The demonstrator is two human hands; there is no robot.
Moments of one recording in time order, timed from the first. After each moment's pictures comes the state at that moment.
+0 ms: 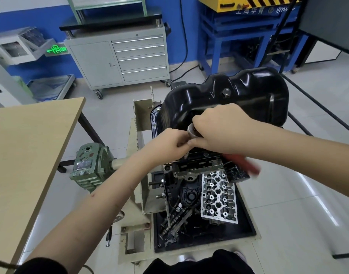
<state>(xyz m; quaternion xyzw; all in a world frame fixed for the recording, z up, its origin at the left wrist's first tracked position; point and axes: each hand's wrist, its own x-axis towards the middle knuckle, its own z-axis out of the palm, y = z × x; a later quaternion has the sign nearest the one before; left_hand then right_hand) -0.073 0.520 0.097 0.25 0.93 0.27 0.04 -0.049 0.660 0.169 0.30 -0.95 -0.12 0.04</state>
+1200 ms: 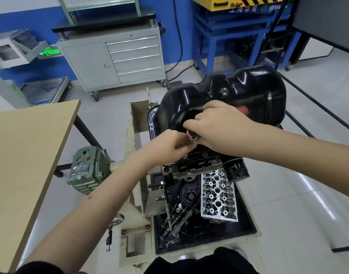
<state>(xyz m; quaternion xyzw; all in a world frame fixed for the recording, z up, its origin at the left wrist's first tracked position) -0.077 0.518 0.095 0.27 0.92 0.28 0.08 -0.056 0.667 0.159 0.37 -0.92 -0.15 0.07</state>
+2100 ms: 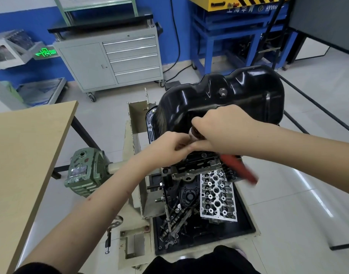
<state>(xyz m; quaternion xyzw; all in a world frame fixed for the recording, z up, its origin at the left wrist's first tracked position) -0.077 0.519 0.092 0.28 0.90 0.31 0.09 -0.054 0.668 0.165 0.30 -0.94 -0.13 0.05</state>
